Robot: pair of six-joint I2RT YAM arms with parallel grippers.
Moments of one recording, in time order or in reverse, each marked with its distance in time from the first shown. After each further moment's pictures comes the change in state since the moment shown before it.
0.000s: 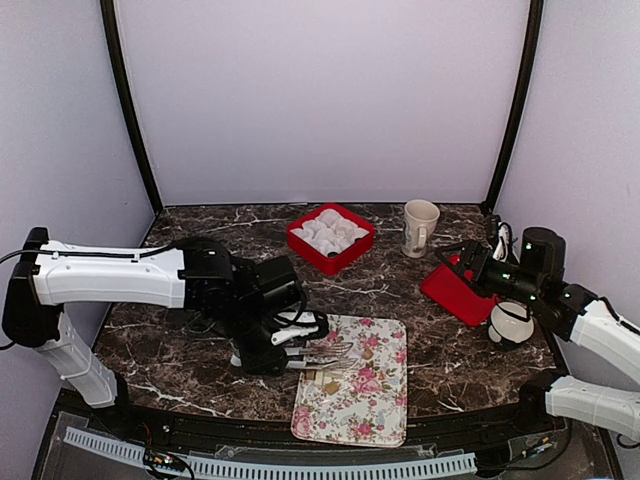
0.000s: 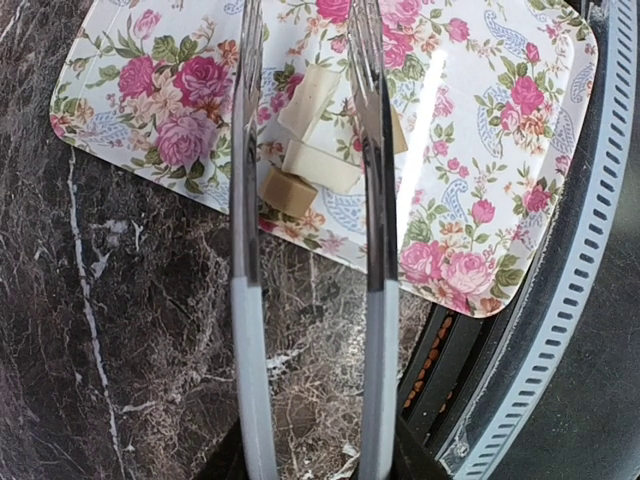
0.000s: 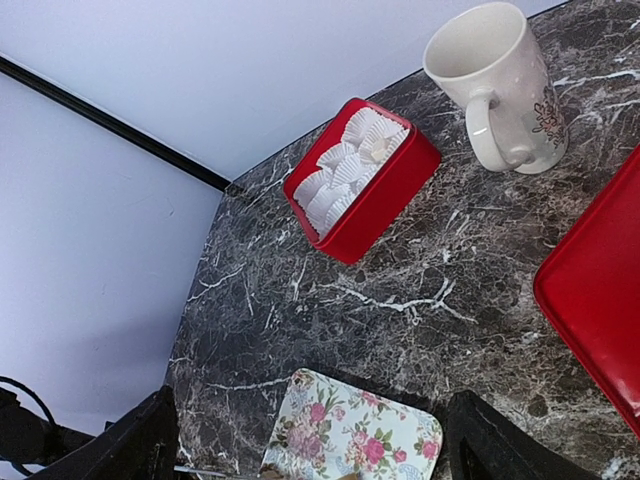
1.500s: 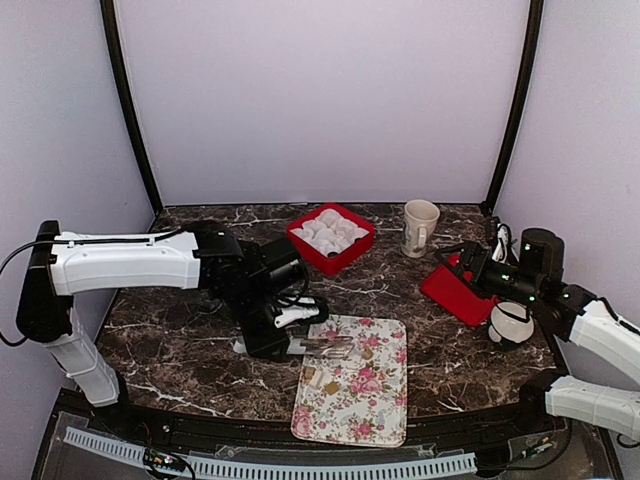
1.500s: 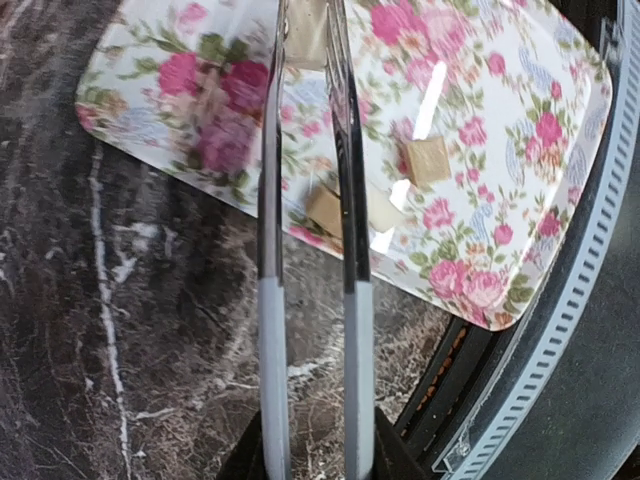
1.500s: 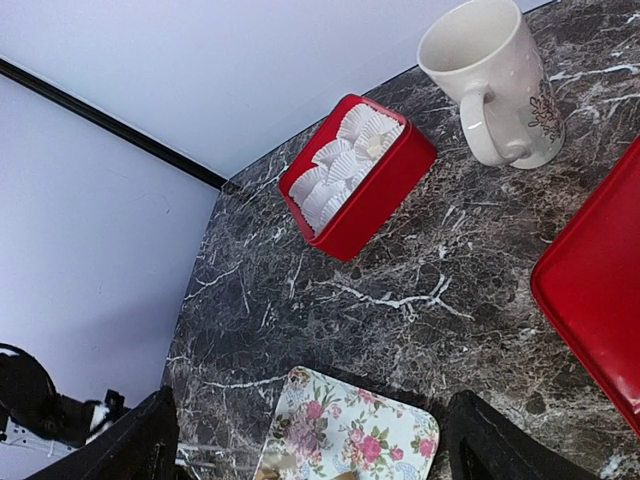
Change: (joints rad) left arm 0.101 0.074 0.086 -0.059 0.057 0.037; right arm 0.000 0.003 -0.006 0.001 0.002 0.001
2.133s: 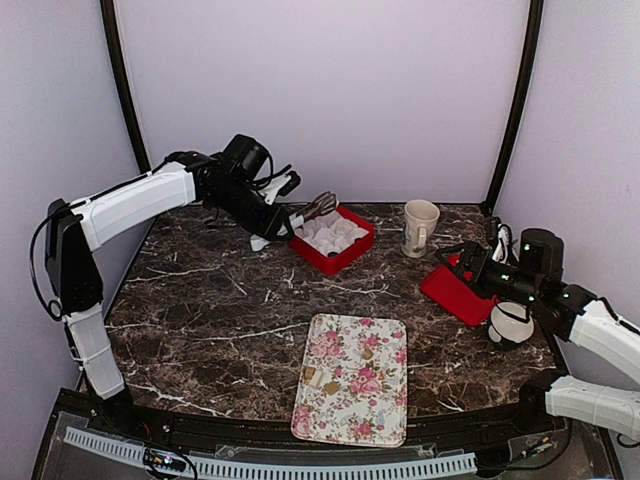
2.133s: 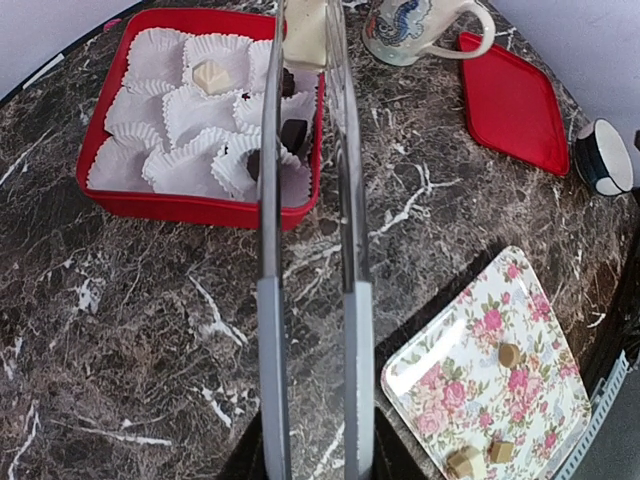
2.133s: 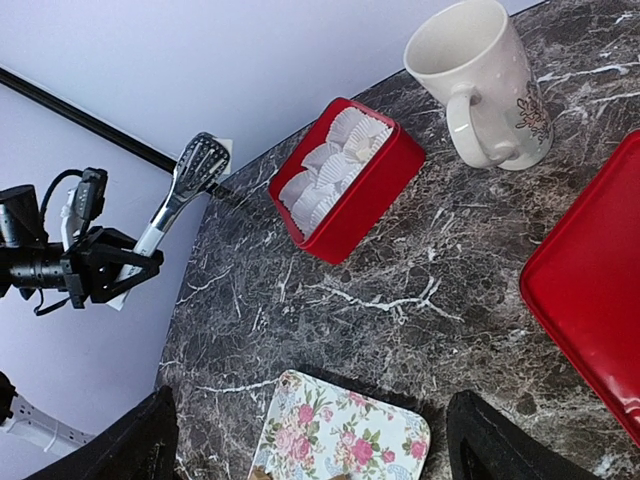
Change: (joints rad) left arm 0.454 0.186 0.410 0.207 0.135 -0.135; right arm 0.000 0.002 0.000 -0.008 0.023 -0.004
